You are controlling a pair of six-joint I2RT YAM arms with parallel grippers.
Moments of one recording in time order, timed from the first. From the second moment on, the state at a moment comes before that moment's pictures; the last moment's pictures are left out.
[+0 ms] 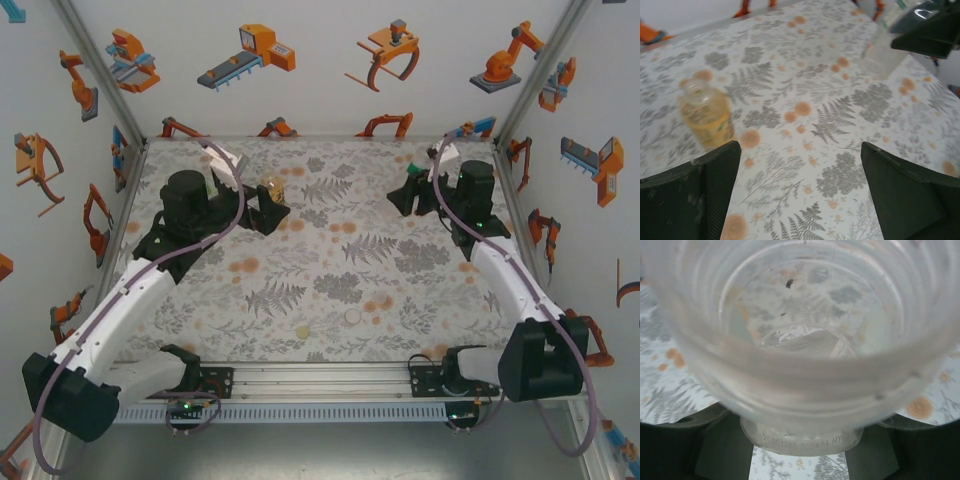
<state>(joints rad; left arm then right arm) -0.49 1.09 0.98 -0.10 0.37 -0.12 0.12 1.24 0.93 0.00 -0.61 0.04</state>
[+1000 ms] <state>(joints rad) -0.71 1.38 0.94 0.40 0.83 -0.05 0.39 1.13 0.94 0.24 -1.06 0.18</state>
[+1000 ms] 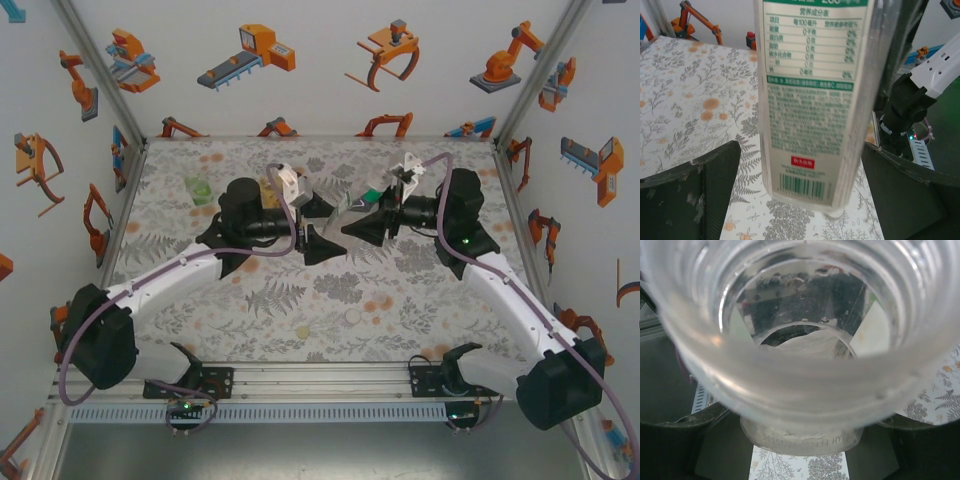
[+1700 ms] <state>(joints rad) -0.73 1.40 0.96 0.45 0.89 -0.06 0.42 1.13 0.96 0.26 -1.03 0.20</state>
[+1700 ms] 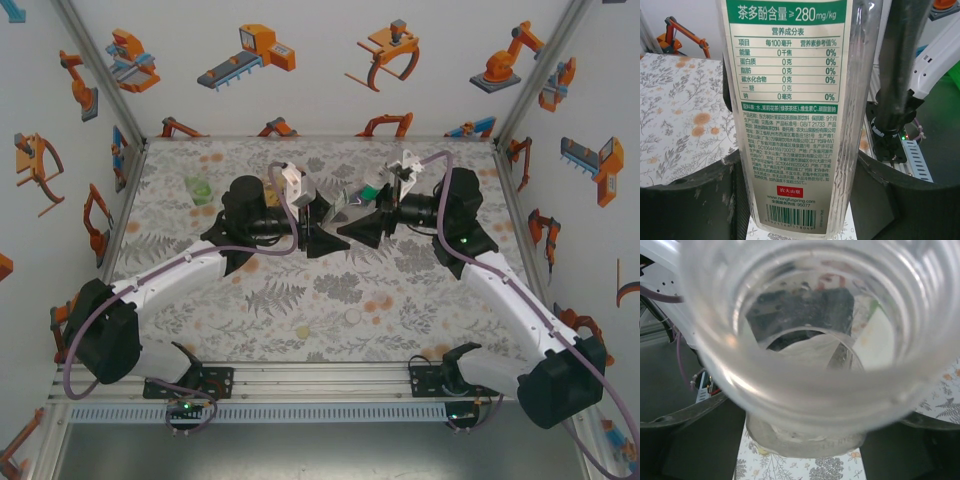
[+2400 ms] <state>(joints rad) -0.73 1.39 0.96 0.45 0.91 -0.04 0.42 1.11 1.01 0.26 -0.97 0.25</state>
